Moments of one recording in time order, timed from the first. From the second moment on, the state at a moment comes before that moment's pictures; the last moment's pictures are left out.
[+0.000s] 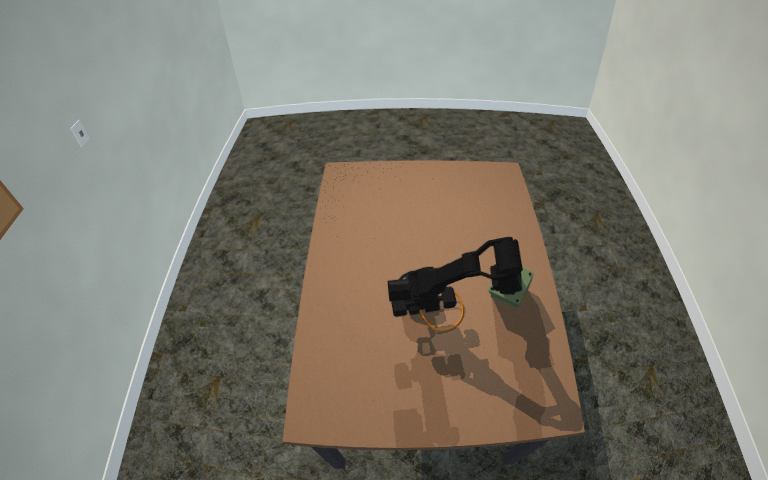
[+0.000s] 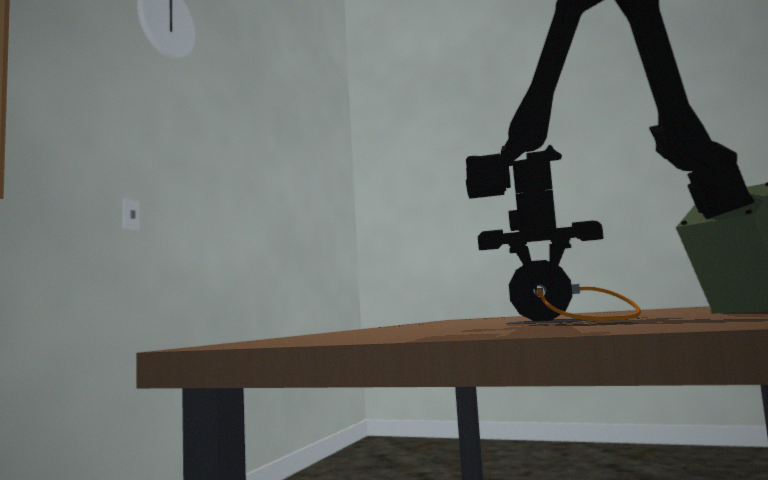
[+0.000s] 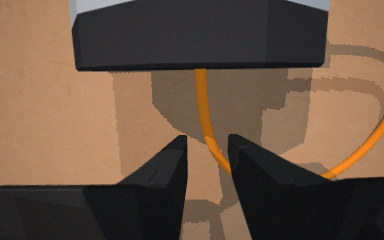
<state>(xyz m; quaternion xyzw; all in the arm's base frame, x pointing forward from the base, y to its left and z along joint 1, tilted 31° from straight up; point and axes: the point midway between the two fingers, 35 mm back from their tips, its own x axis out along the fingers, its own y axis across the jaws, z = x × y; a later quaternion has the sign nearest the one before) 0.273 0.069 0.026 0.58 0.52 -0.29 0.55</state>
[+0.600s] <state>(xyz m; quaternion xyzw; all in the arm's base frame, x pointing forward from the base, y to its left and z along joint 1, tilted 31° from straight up) 0.277 0.077 0.012 0.58 0.52 -0.28 0.55</state>
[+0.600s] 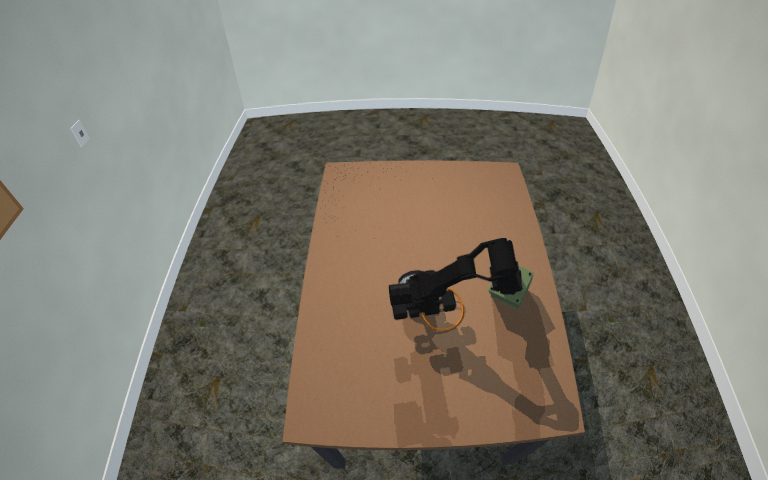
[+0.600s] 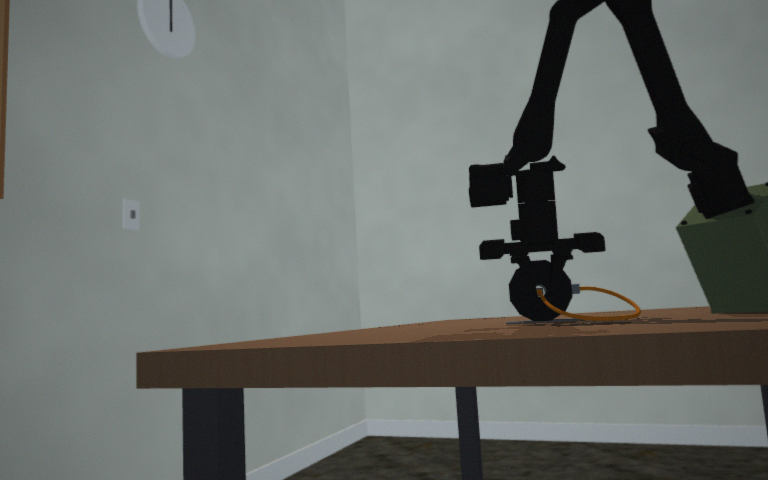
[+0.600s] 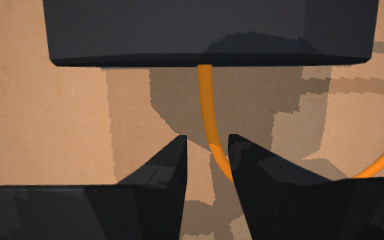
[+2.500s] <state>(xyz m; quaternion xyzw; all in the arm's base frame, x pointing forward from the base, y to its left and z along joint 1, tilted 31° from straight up) 0.280 0.067 0.005 0.58 0.52 -0.29 0.55</state>
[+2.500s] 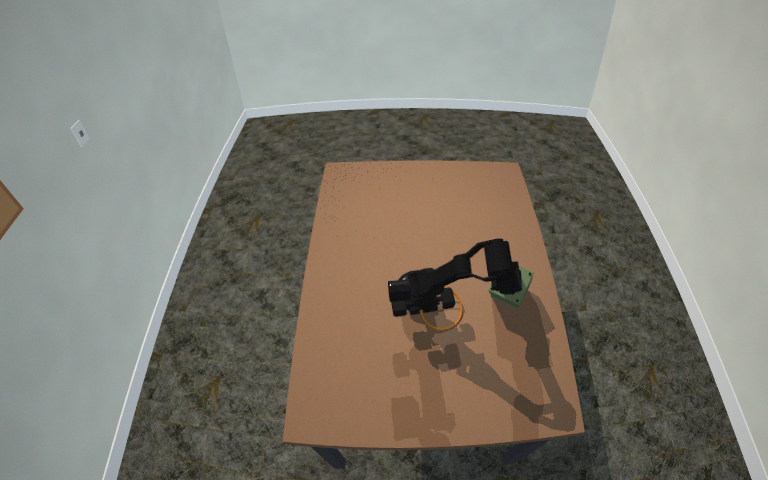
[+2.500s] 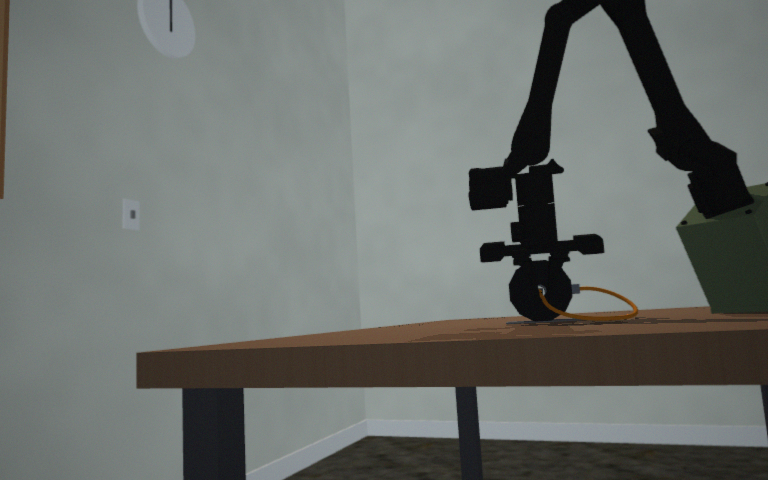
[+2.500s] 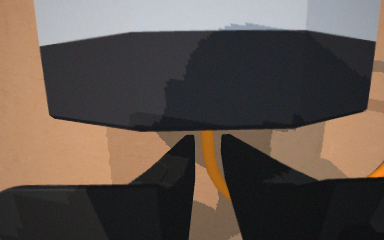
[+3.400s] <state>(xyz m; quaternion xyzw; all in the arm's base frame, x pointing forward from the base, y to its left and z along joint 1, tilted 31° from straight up) 0.276 0.077 0.012 0.58 0.52 -0.28 0.55</state>
